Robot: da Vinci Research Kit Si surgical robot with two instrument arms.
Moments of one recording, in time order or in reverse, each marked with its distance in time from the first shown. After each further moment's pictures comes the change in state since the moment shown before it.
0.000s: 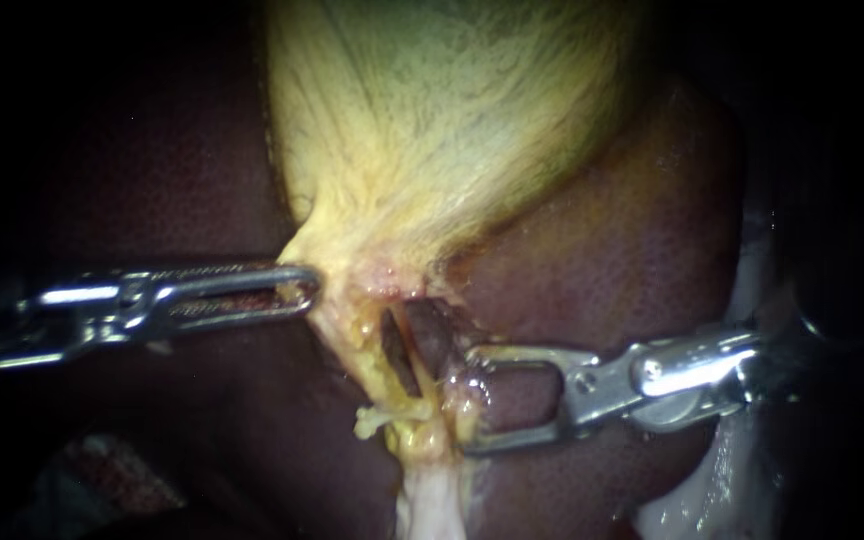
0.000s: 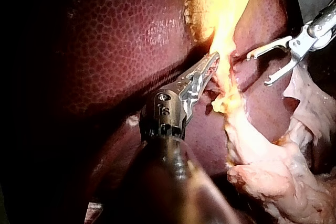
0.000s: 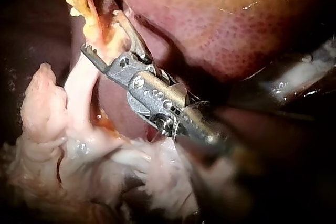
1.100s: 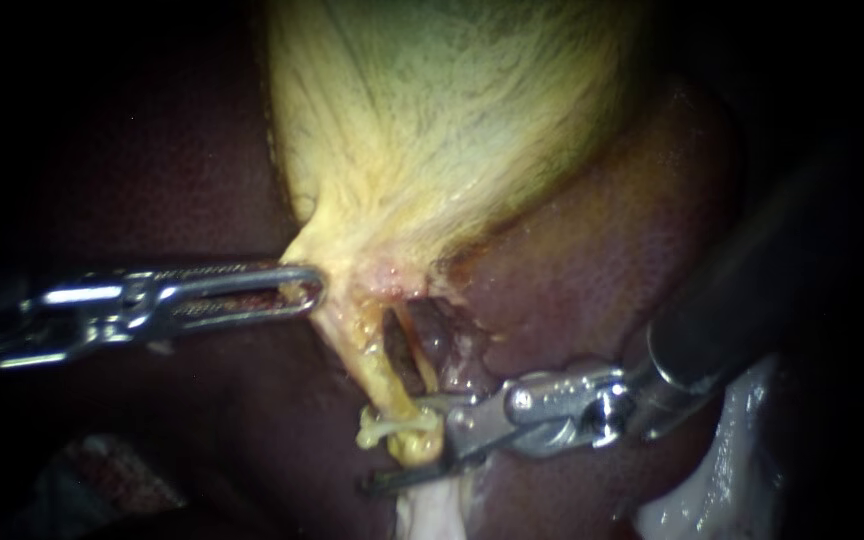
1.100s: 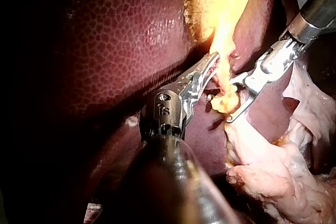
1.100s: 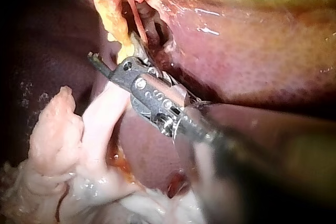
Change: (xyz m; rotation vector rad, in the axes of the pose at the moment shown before) right arm -0.004 0.000 0.015 0.147 0.001 -0.200; left arm 0.000 0.000 0.000 -0.002 0.000 -0.001
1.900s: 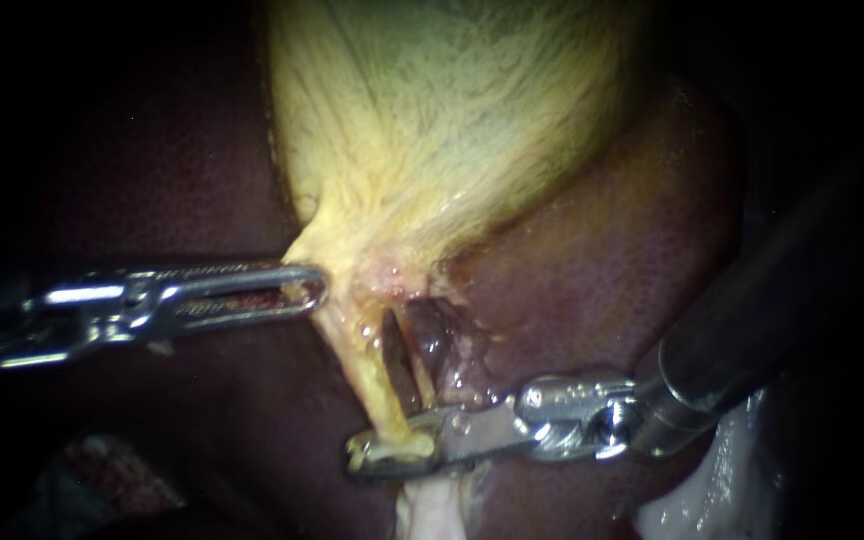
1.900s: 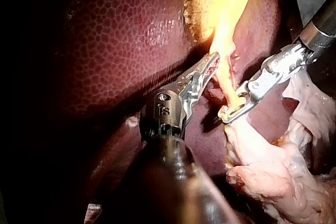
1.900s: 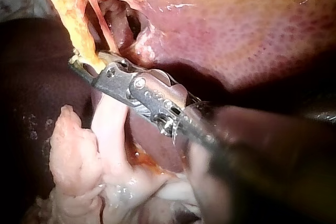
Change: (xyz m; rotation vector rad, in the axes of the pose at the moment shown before) right arm -0.001 -0.002 -0.001 0.149 -0.056 0.330; left arm 0.000 0.000 0.000 0.000 0.000 0.000
